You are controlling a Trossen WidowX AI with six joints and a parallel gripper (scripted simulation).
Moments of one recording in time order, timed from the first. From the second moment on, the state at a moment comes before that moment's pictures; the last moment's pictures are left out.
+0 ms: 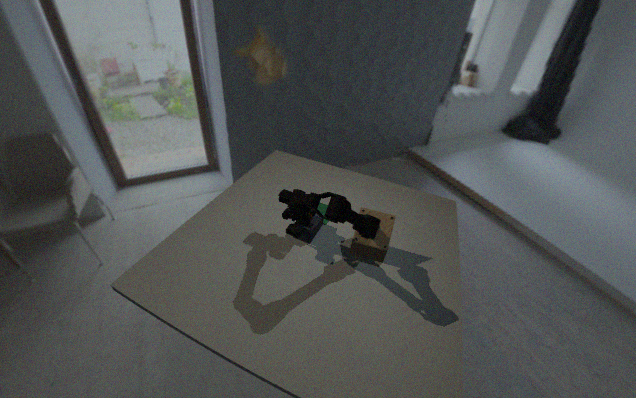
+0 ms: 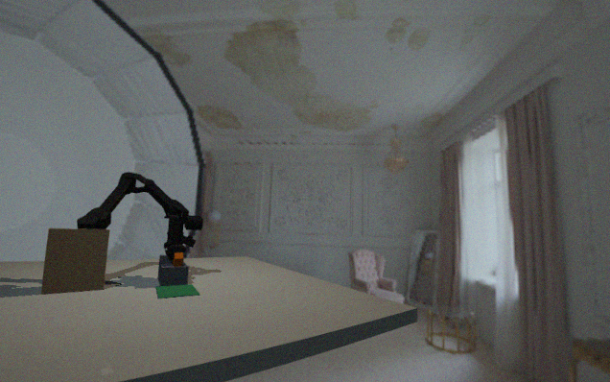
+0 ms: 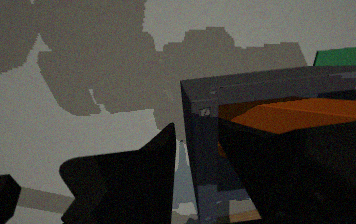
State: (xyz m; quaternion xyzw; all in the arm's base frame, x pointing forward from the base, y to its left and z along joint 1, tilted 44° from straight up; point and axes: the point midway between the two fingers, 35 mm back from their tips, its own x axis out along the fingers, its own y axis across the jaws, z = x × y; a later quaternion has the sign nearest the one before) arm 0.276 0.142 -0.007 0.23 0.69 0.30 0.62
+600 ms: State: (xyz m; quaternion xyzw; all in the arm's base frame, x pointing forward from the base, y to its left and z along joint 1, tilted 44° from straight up) arm 0.272 0.139 0.007 0.24 0.70 0.29 0.61
